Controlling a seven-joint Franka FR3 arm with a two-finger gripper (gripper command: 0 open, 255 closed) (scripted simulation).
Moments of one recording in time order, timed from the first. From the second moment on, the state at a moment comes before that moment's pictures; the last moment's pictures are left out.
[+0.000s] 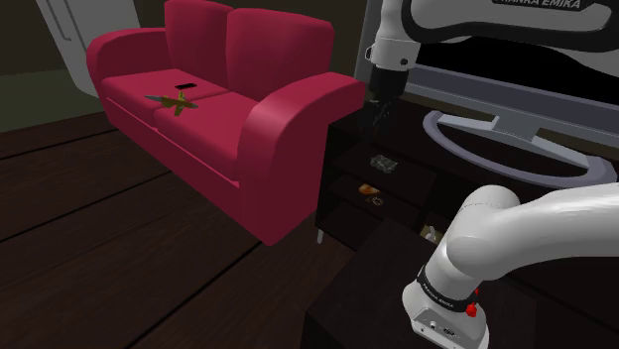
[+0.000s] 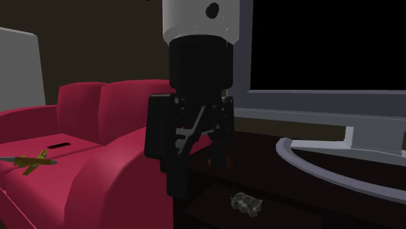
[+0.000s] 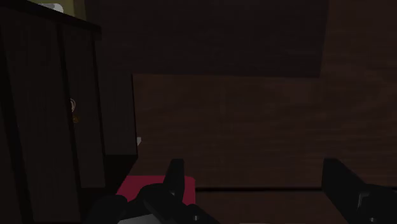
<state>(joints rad) -0.01 -0.82 -0.01 -2.39 0.04 1.53 -0.08</state>
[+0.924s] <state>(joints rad) -0.08 -0.75 -0.26 -2.37 -0.07 1.85 -0.32</state>
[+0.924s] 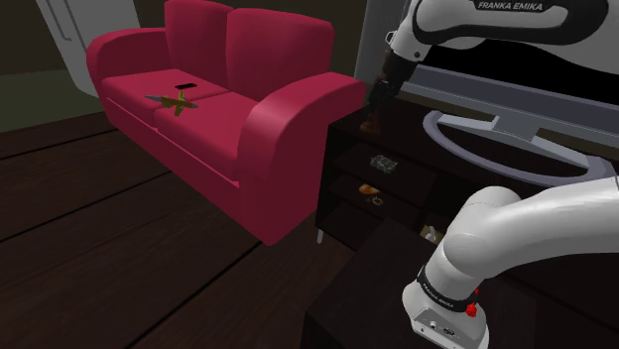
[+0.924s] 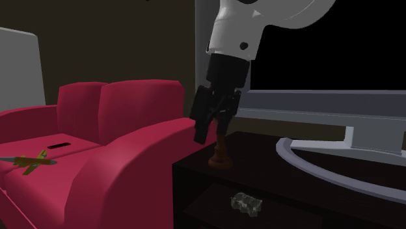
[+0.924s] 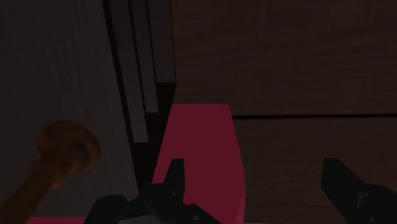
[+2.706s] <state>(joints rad) 0.09 -0.45 -0.76 -2.14 0.16 2.30 -0.82</state>
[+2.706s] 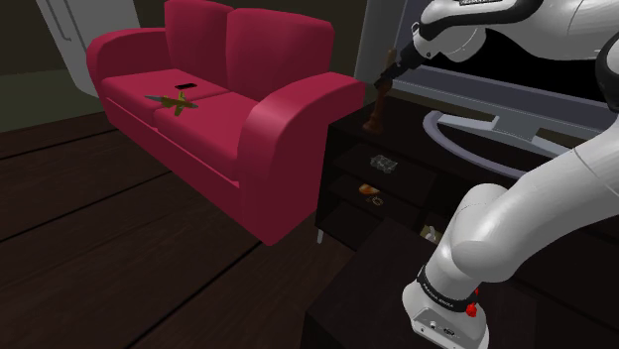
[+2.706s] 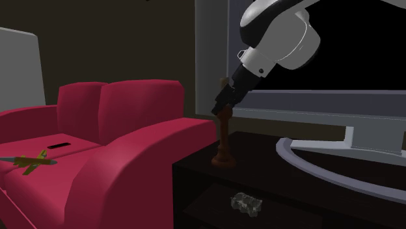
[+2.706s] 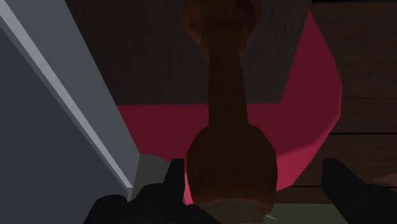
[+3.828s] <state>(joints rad) 0.09 -0.44 -0.75 -2.07 0.15 2.24 -0.79</state>
